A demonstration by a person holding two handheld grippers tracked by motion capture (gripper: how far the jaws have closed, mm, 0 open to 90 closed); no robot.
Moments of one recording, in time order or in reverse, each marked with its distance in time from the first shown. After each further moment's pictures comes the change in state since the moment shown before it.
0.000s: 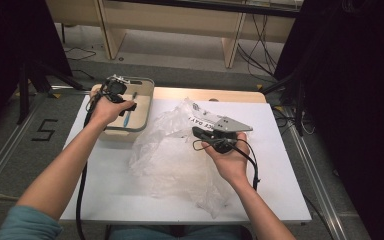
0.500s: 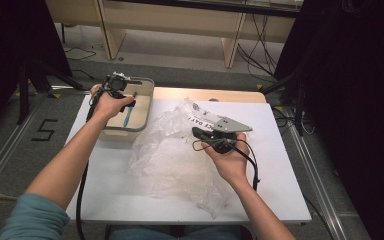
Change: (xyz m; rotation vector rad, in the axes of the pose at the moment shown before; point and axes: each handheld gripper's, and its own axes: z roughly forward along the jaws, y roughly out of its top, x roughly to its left) left arm 0.010 0.009 0.019 0.032 0.030 -0.020; right arm 0.000 -0.001 0.001 0.003 0.000 -0.002
